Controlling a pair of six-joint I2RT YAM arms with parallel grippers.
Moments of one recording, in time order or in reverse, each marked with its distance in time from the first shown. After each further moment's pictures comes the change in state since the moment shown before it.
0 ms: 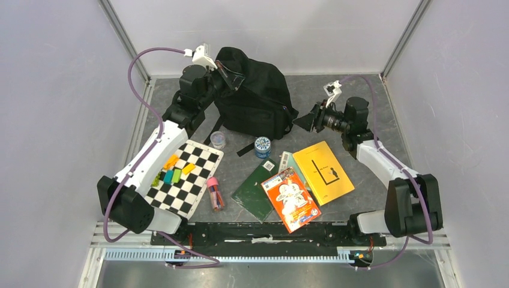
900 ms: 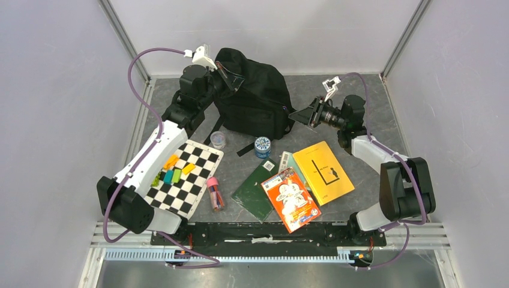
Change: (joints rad) left arm 0.000 -0.006 -0.001 -0.033 -0.006 -0.005; right arm 0.000 0.150 0.014 0.267 -0.086 0.235
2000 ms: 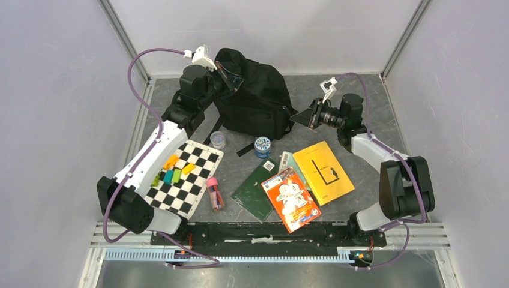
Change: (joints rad) left arm 0.000 0.000 0.000 -0.009 -0.010 0.000; right arm 0.000 0.006 0.023 -0.125 0.019 -0.102
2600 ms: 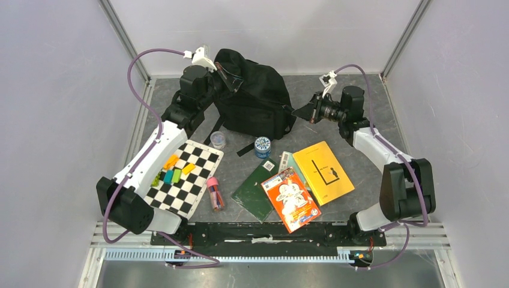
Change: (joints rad) left arm 0.000 -0.003 0.000 -0.017 -0.007 0.000; right arm 0.000 0.001 0.115 -0.159 0.024 -0.118
